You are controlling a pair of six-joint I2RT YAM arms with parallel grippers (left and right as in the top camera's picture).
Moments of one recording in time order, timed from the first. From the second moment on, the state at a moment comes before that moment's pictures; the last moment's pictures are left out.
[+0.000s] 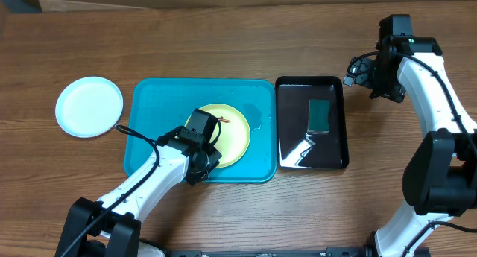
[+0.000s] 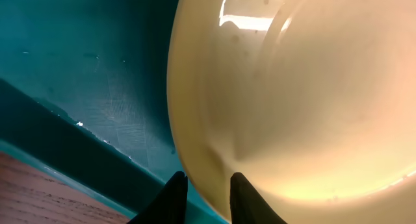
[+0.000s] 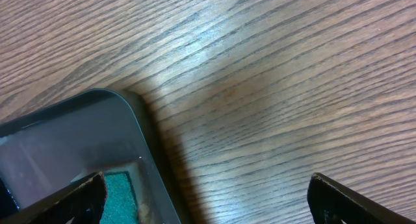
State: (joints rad) left arm -0.40 1.51 0.78 -0.67 0.02 -1.20; right arm -0.05 1.93 1.60 -1.00 0.02 0.33
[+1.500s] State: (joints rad) left arm -0.16 1.51 0.83 -0.65 0.06 -0.77; right arm 0.27 1.93 1.44 -1.01 -0.01 0.38
